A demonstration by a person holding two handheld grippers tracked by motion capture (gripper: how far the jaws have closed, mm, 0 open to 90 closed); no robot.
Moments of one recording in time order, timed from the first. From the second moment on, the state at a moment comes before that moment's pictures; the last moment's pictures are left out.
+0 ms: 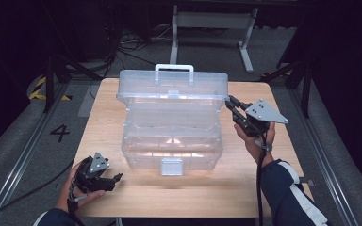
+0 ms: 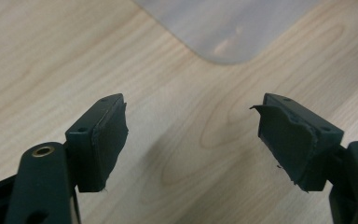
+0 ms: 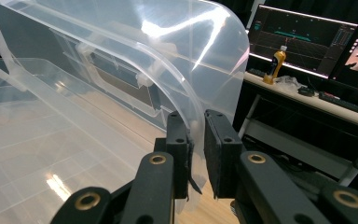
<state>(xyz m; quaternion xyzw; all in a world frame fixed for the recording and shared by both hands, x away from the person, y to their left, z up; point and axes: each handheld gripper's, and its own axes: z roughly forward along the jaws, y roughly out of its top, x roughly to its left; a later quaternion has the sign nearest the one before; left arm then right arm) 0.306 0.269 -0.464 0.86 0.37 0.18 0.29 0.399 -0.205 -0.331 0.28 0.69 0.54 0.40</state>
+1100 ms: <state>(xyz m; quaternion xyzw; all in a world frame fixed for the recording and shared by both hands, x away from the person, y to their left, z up) 0.297 0.284 -0.481 0.84 0.40 0.16 0.33 0.446 -0.207 -0.308 0.29 0.71 0.53 0.37</state>
